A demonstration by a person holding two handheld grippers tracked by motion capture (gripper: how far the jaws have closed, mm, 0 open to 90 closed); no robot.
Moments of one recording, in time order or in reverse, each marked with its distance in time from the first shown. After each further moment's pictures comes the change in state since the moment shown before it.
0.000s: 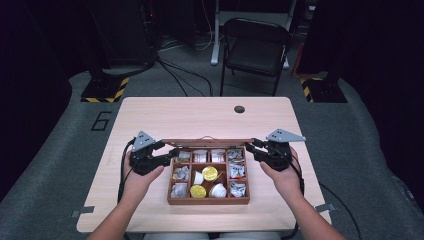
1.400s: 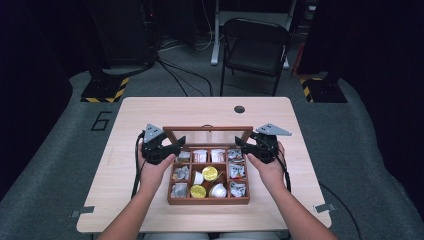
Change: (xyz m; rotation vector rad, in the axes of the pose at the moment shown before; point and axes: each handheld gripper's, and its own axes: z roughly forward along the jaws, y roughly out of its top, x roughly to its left) left arm 0.006 0.003 0.045 -0.093 0.077 -0.087; right arm -0.005 -0.003 0.050 -0.033 -0.071 0.094
